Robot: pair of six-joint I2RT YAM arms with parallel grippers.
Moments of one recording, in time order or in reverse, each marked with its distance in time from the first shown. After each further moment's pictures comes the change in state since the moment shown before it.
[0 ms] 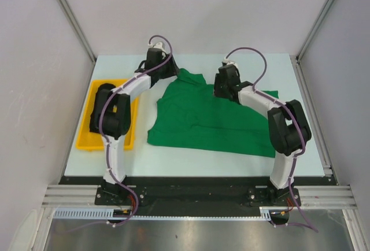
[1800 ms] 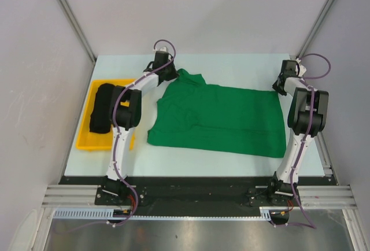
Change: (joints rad) left arm 0.000 0.339 0.328 -0.066 -0.025 -0.097; right arm -0.641 0.266 0.177 -0.005 0.090 0.050
